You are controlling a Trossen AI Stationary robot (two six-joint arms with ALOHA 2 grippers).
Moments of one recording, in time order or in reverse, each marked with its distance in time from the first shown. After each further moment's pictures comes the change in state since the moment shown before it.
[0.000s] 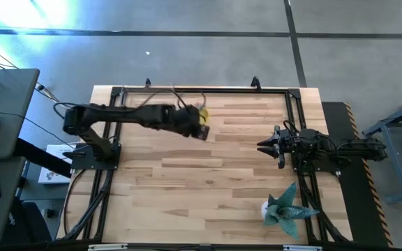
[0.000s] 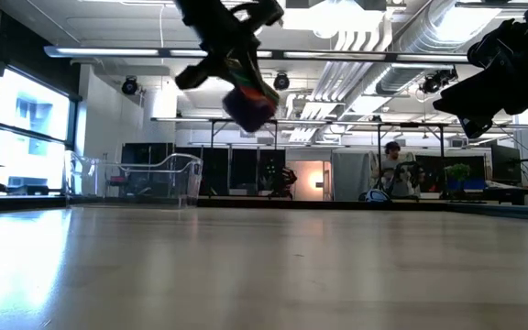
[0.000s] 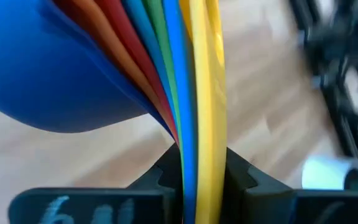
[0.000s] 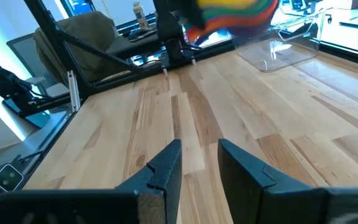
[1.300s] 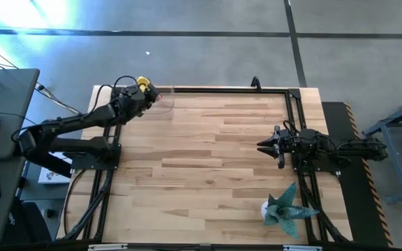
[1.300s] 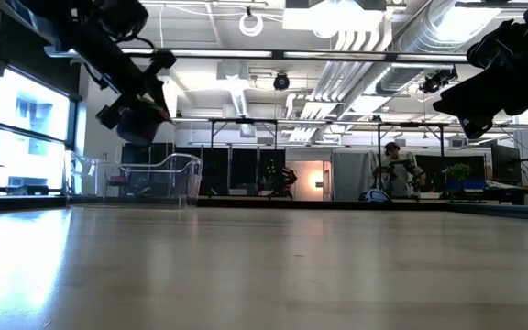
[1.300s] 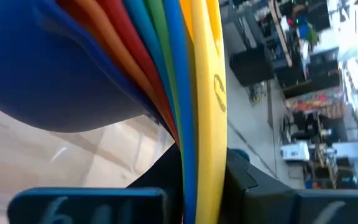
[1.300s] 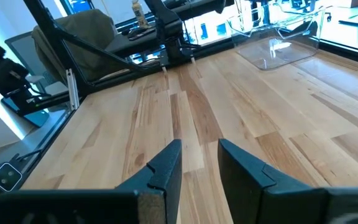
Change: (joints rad) left arm 0.432 -0.645 -0.753 0.520 -0.369 -0.374; right arm 0.000 0.007 0.000 0.000 0.000 0.000
